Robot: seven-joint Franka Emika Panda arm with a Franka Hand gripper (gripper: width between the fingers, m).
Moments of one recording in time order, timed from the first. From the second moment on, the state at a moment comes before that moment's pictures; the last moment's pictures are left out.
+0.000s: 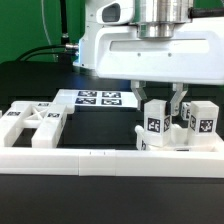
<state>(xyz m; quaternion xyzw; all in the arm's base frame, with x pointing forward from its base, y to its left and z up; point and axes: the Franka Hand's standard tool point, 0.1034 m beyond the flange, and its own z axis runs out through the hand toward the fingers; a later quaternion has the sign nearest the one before) 0.639 0.047 0.078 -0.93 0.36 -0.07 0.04</state>
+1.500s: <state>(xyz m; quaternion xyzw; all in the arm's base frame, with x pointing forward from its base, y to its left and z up) 0.635 0.060 0.074 -0.85 0.51 -0.06 0.07</state>
